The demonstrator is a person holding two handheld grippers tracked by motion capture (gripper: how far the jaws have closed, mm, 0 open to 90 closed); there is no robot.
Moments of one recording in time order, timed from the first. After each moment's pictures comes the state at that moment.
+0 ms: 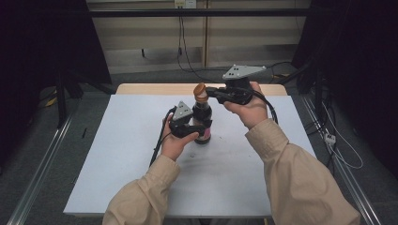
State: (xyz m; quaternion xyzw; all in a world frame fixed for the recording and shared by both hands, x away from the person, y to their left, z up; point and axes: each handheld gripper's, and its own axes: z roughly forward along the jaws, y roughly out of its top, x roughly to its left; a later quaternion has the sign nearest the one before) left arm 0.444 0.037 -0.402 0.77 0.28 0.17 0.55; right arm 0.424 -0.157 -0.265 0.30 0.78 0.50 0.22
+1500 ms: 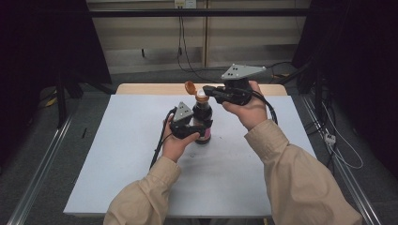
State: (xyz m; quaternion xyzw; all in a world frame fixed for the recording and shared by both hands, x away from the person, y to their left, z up) left arm 0.442 0.036 -0.404 0.76 0.28 0.18 0.56; right arm 0.417 -0.153 -0.260 0.28 0.78 0.51 0.23
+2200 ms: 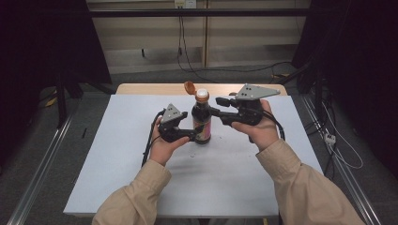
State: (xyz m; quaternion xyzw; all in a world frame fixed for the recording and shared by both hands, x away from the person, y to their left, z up) left arm 0.429 0.072 -0.395 0.77 0.28 0.16 0.55; right arm 0.385 -0.178 -0.294 0.29 0.76 0.54 0.22
